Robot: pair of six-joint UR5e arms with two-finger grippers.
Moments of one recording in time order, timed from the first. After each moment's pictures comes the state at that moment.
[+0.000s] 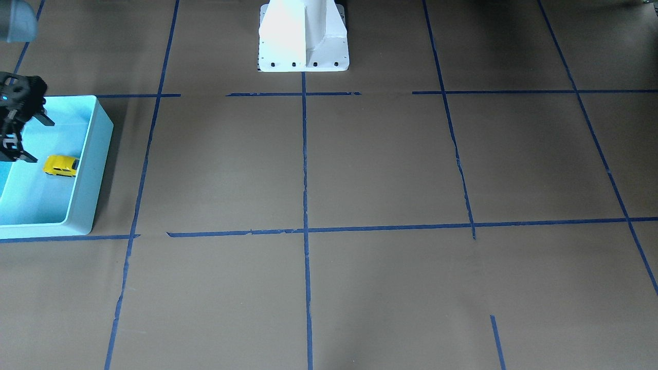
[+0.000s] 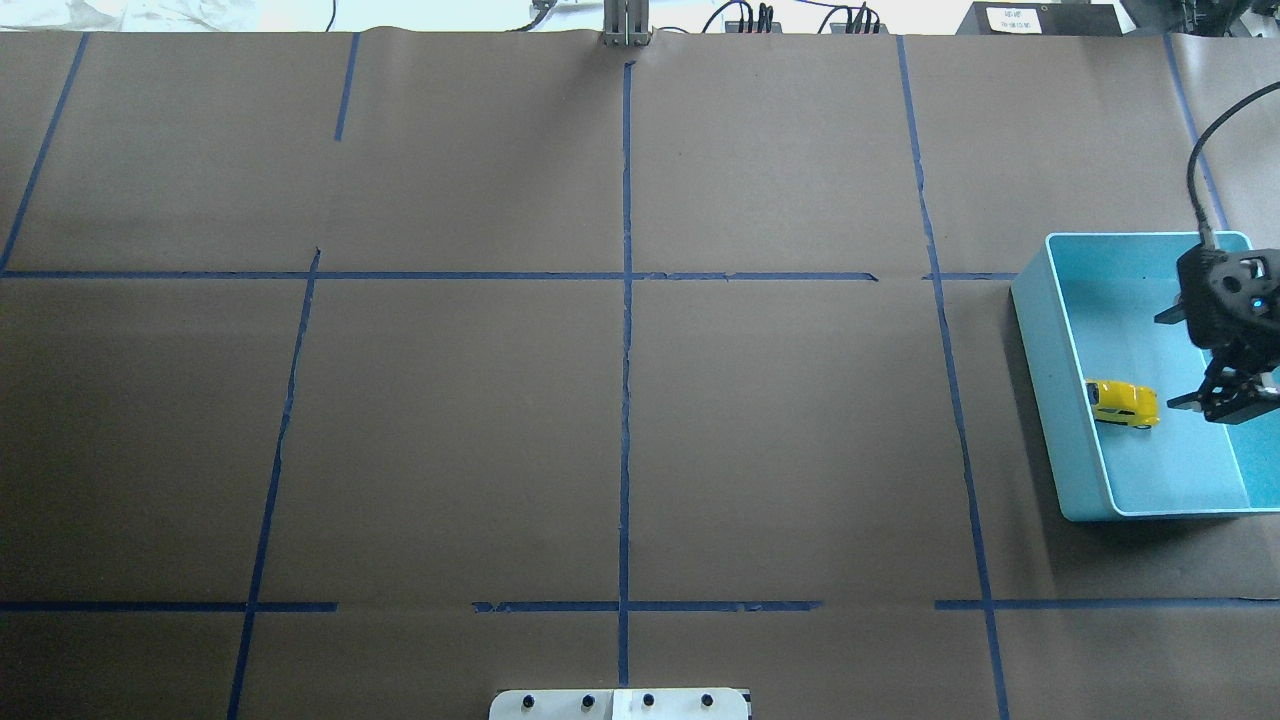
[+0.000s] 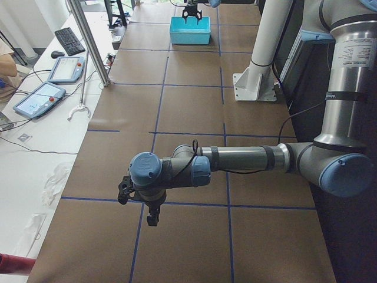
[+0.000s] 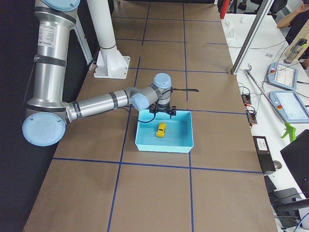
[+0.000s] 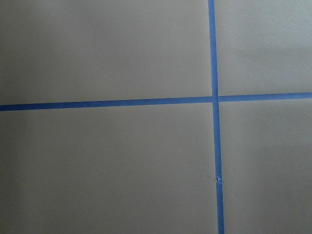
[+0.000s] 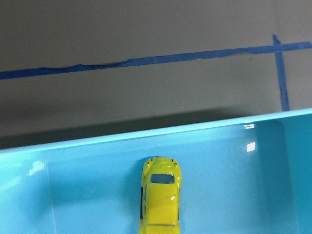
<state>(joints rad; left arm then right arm) -1.69 -1.61 -1.52 -1.52 -2.37 0.18 1.11 -1.72 1.99 -1.31 2.26 -0.72</state>
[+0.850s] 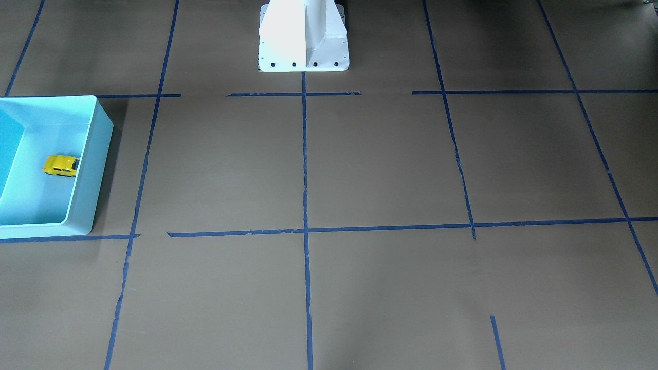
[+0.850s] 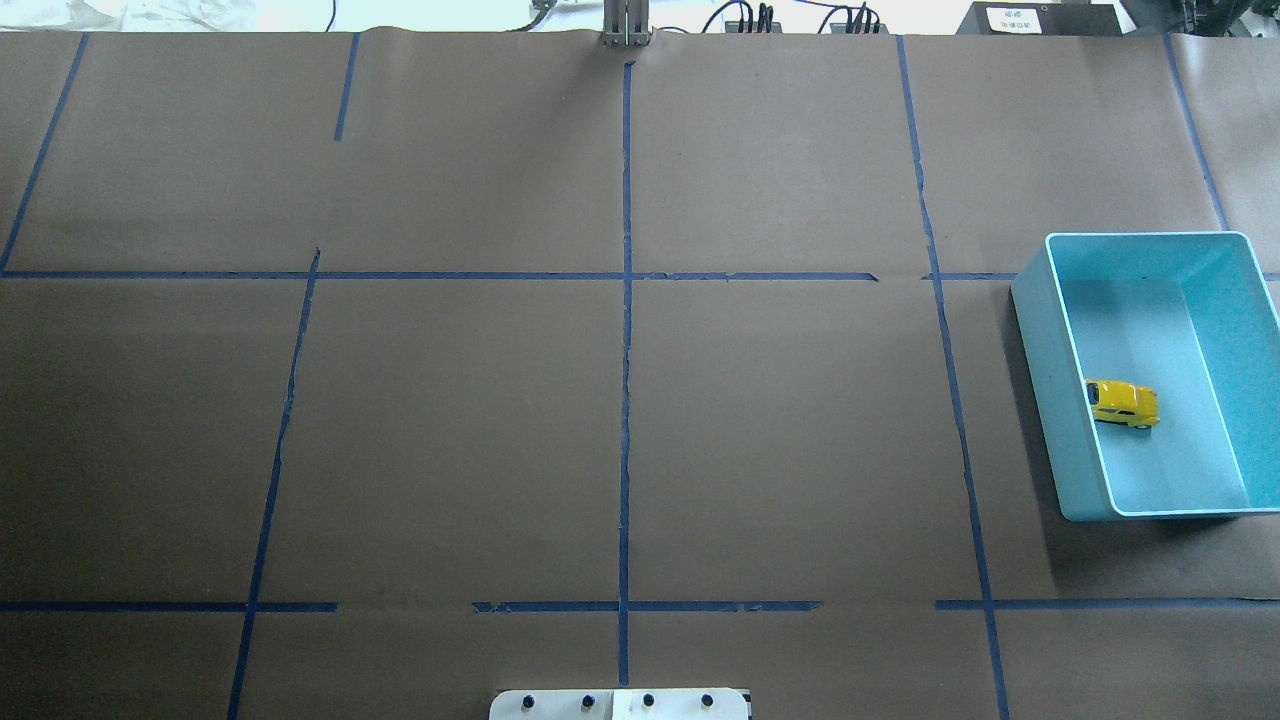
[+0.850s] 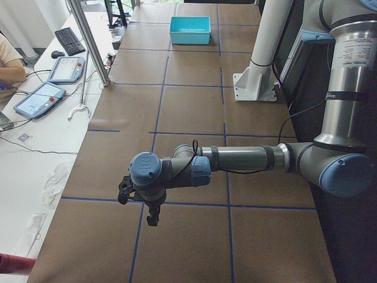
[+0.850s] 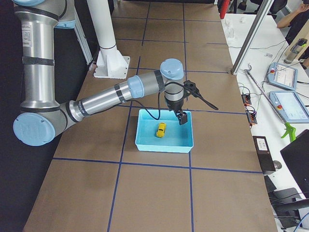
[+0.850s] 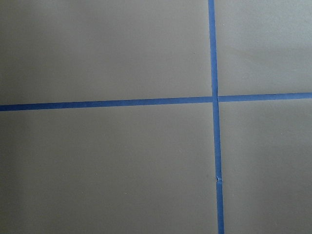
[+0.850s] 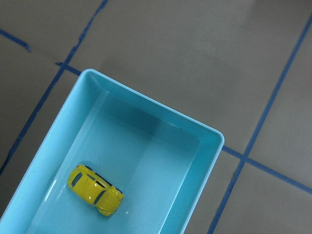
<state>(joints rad) -1.69 -1.61 -1.52 -1.52 -2.37 0.18 1.49 -1.61 1.99 -1.67 2.34 -0.13</state>
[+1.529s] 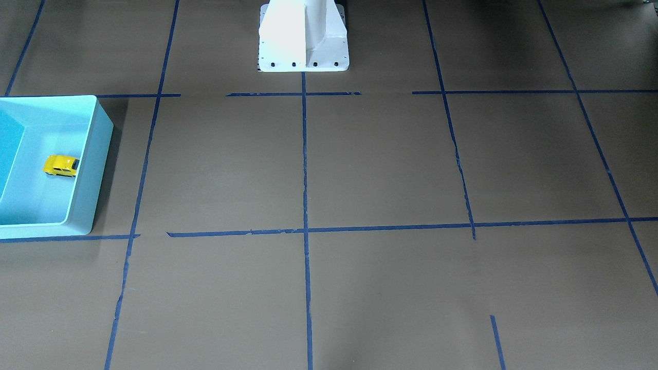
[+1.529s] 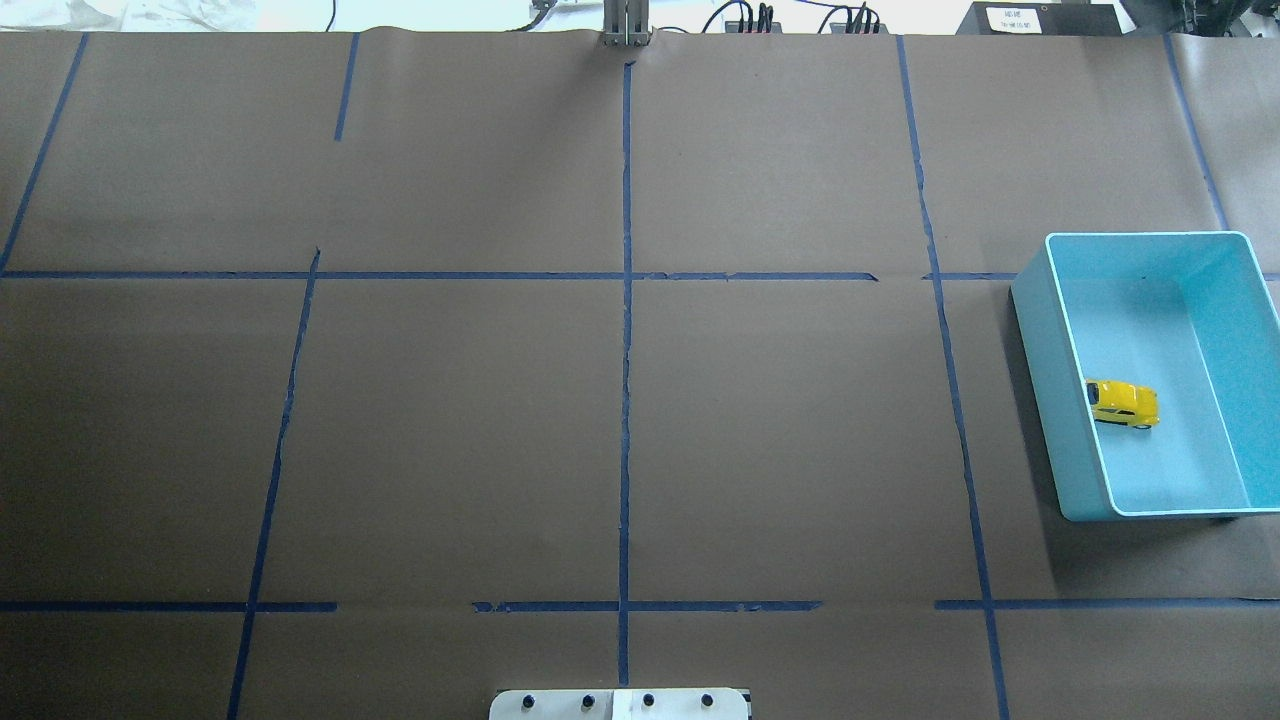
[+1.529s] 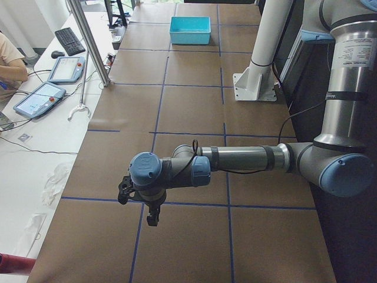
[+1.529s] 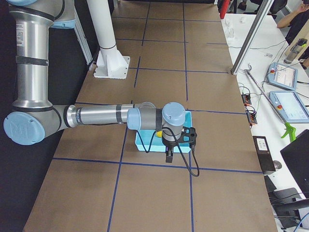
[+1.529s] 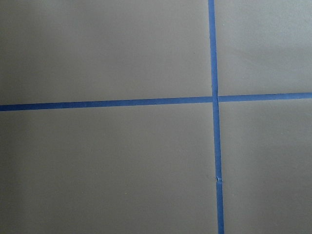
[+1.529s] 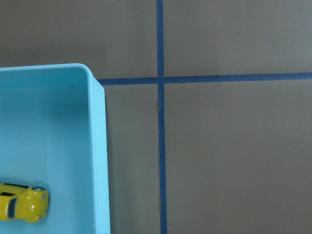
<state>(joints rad) -1.69 -1.61 -1.52 -1.52 -2.37 0.18 1.56 -1.65 1.70 -1.59 2.33 0.06</state>
